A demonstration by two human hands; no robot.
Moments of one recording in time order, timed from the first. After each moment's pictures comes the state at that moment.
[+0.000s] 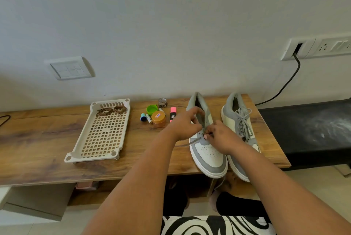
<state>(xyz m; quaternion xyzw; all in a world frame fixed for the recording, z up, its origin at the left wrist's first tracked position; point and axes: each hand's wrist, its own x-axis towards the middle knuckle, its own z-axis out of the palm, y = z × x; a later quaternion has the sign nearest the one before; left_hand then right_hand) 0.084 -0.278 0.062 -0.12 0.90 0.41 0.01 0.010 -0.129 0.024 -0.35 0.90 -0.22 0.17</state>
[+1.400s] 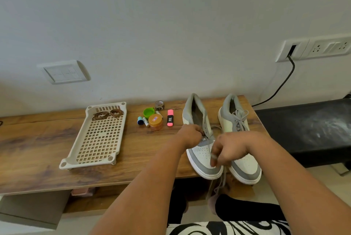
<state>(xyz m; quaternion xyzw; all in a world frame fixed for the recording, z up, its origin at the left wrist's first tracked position) 0.070 -0.256 0.037 -0.22 0.87 0.42 0.11 0.020 -0.107 0.100 -0.39 0.81 -0.03 0.44</state>
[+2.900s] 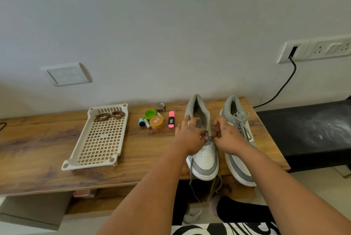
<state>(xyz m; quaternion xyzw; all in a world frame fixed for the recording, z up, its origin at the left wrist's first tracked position) 0.072 -0.255 0.029 -0.11 0.98 0.17 0.08 -0.005 -0.112 0.025 -0.31 0.89 -0.30 0.17</state>
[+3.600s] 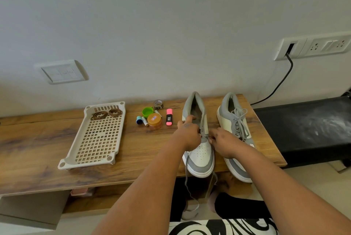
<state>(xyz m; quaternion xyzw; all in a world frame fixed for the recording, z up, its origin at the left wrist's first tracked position) 0.071 -0.256 0.037 -0.14 0.96 0.23 0.12 0.002 -0.114 0.014 -0.33 0.90 -0.17 0.22</state>
